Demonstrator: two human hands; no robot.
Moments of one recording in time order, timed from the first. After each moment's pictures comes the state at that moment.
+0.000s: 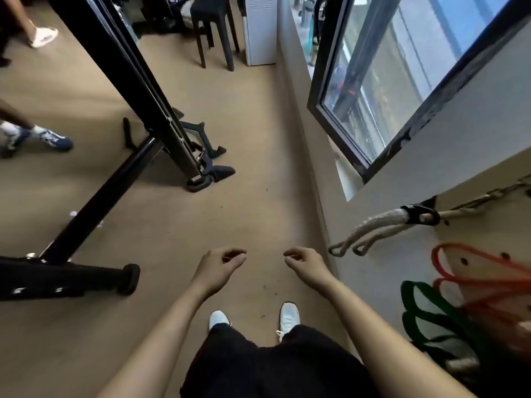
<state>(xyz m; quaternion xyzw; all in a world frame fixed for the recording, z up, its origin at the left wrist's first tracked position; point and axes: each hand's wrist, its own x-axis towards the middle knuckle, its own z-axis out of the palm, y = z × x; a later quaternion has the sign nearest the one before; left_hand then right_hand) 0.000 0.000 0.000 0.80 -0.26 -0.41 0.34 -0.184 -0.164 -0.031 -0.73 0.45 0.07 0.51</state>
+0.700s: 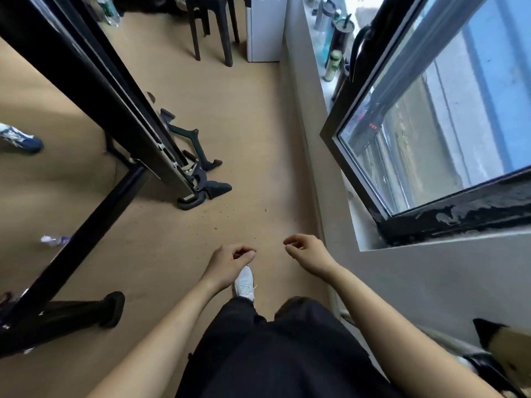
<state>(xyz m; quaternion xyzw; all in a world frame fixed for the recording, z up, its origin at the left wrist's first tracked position) 0.182 -0.174 -0.032 0.78 -0.23 -0.47 0.34 0.019 -0.346 -0.024 -0.74 0.45 0.12 0.48</state>
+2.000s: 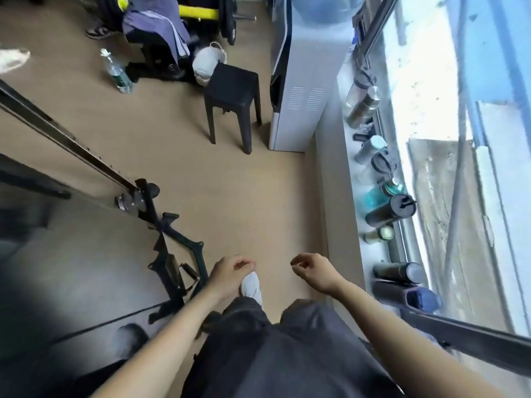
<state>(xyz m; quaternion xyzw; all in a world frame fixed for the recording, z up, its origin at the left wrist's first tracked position) 0.729 -0.700 -0.050 0.79 -0.17 -0.49 0.33 0.567 -0.892 -0.036 -0.77 0.40 0.23 0.45</state>
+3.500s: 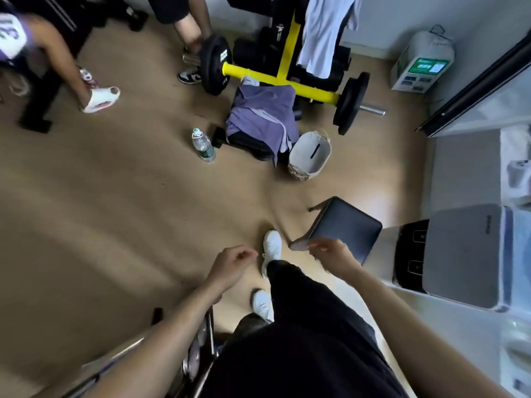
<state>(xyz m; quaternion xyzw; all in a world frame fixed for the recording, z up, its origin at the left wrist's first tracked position) 1.581 -0.921 -0.065 0.81 -0.05 -0.42 0.40 1.470 -1.179 -0.050 -0.78 0.34 0.21 0.47</state>
